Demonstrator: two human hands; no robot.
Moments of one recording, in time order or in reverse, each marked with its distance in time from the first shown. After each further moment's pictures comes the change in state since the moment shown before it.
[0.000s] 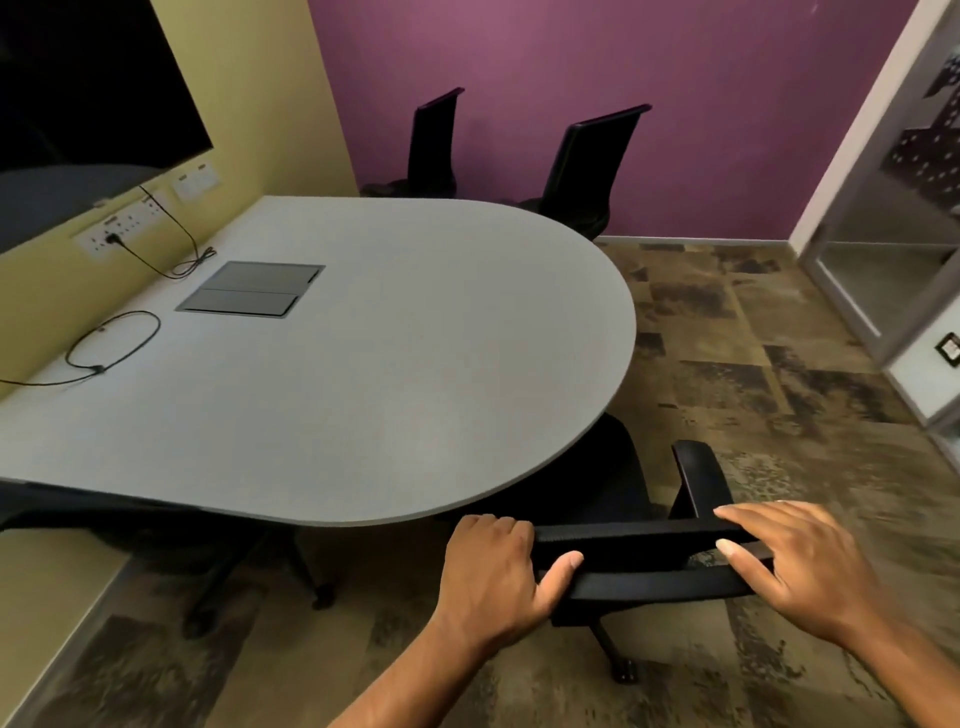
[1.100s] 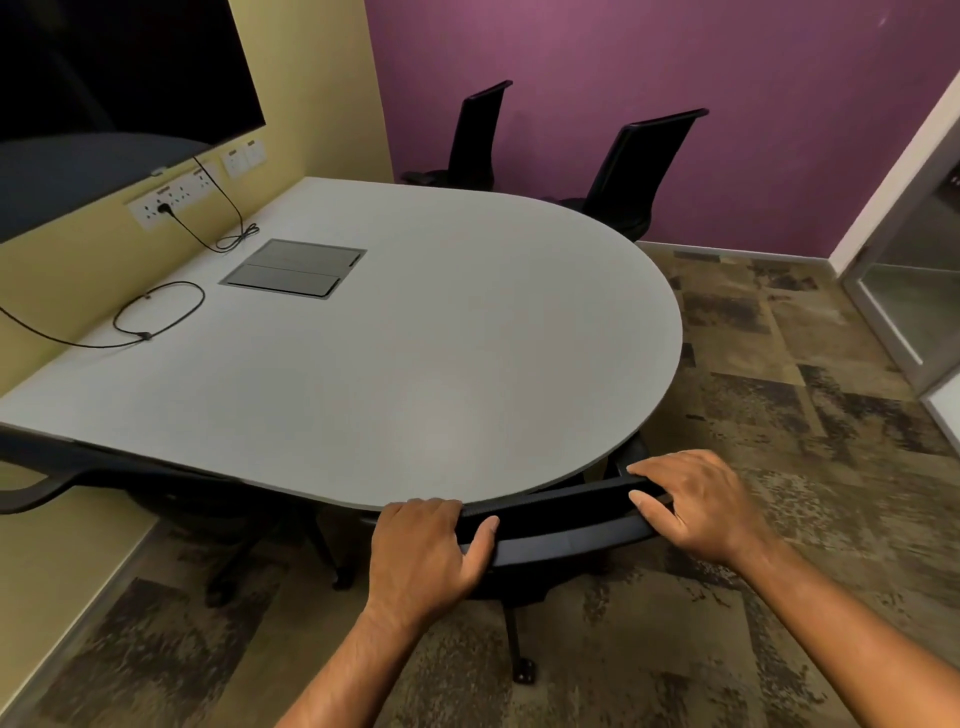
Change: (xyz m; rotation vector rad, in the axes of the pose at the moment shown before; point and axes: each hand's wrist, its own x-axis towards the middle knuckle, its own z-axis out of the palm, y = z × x) left_hand -0.042 -0.133 -0.026 0.076 0.056 -0.259; right_hand 0.116 -0.131 0.046 0.065 -0.061 -0.208
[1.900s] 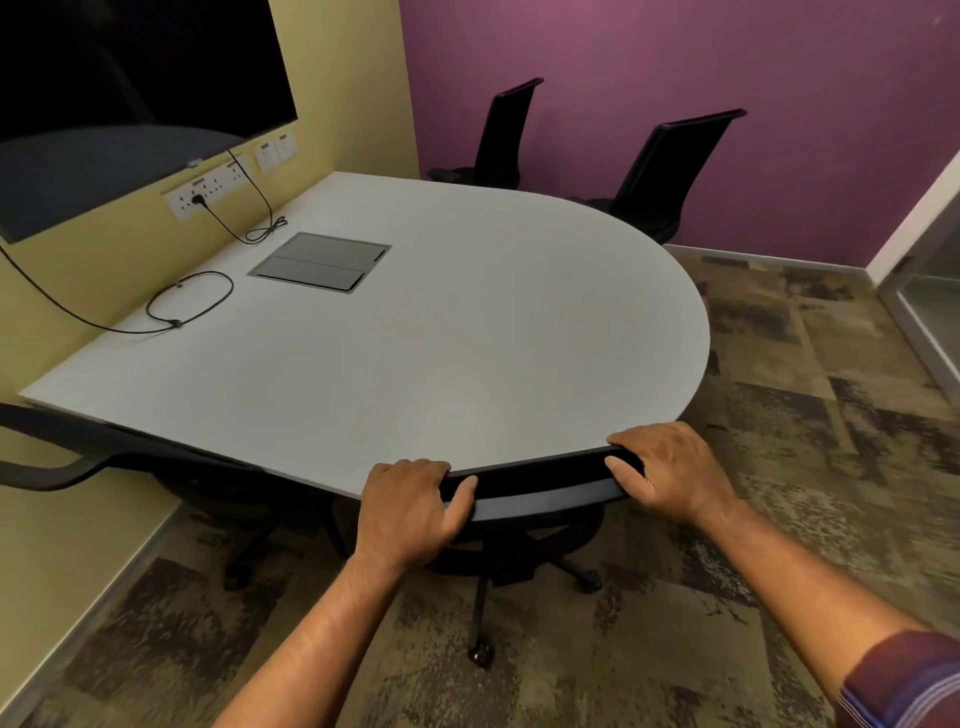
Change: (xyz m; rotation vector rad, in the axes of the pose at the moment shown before) left_hand 0.046 -0.049 0.003 0.029 -0.022 -0.045; right_hand 0.072 -0.014 0.026 0.038 0.003 -0.046
